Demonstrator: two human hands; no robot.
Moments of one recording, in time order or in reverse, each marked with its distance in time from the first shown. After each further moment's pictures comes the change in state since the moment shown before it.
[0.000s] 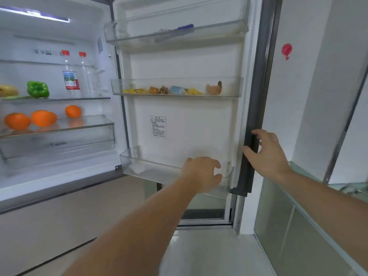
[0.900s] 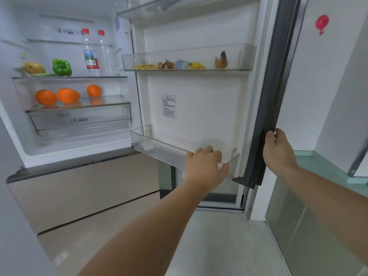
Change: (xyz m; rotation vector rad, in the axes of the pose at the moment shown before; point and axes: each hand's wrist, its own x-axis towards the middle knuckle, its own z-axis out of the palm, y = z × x) left_hand -0.044 0.012 0.038 -0.040 0.274 -0.163; right_hand -0.024 0.017 0.026 0.261 -0.075 0.327
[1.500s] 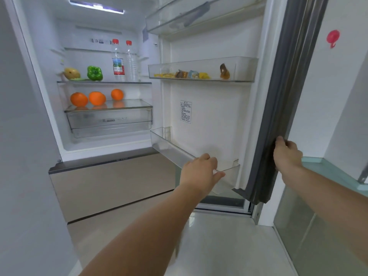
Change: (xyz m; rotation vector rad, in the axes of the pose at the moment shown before) left_hand -0.067 -0.058 -0.064 0.007 -0.106 -0.022; right_hand -0.056 -0.044 0.023 0.123 0.131 0.244
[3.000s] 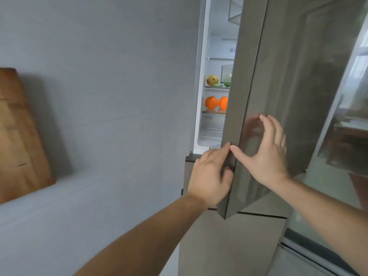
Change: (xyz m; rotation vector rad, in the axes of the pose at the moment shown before) left_hand -0.181 -0.250 -0.133 -0.130 0.534 -0.243; right_hand -0.280 -0.110 0.281 0.063 -0.348 -1.138
